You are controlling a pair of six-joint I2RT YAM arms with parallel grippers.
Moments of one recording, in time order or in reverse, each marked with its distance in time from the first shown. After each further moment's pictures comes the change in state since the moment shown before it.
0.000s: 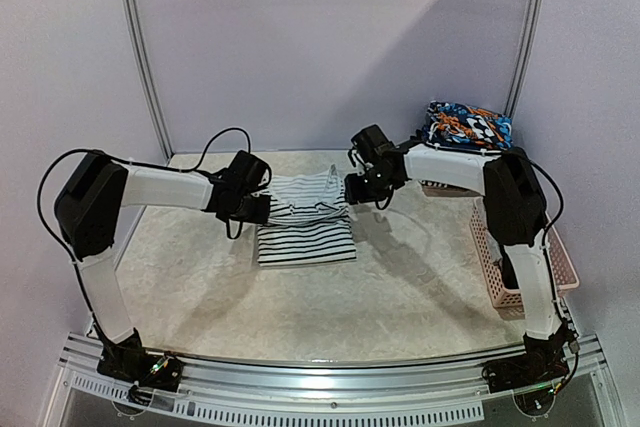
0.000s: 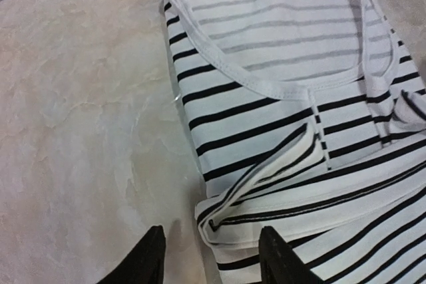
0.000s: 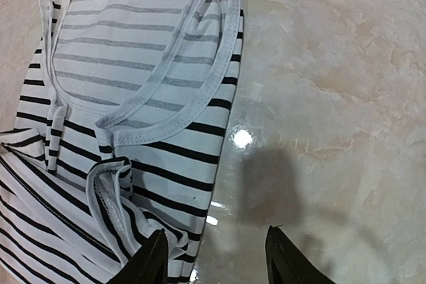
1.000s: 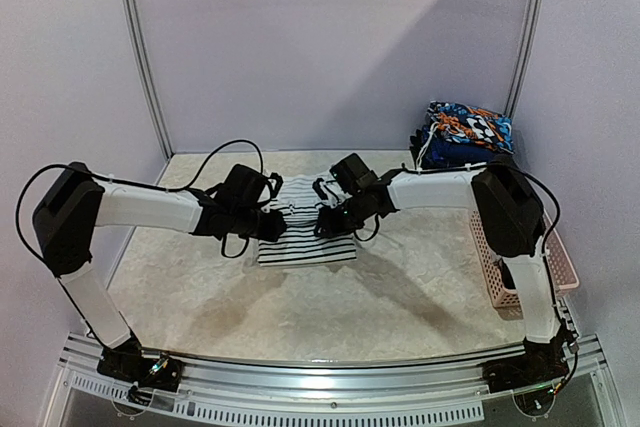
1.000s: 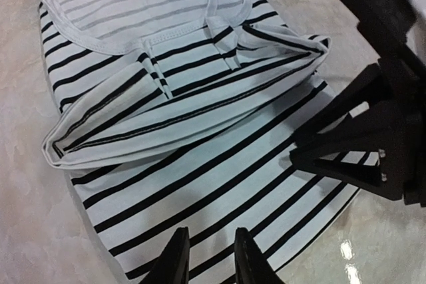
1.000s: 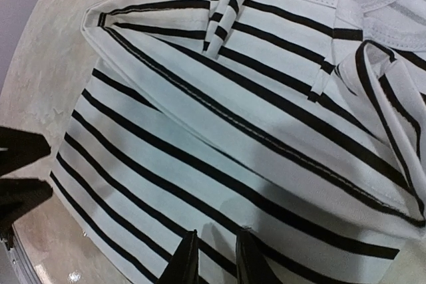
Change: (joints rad) left arm -0.120 -0.164 -0.194 0.156 0.241 -0.010; right arm 0.135 -0.034 -0.198 0.200 -0.301 -0.004
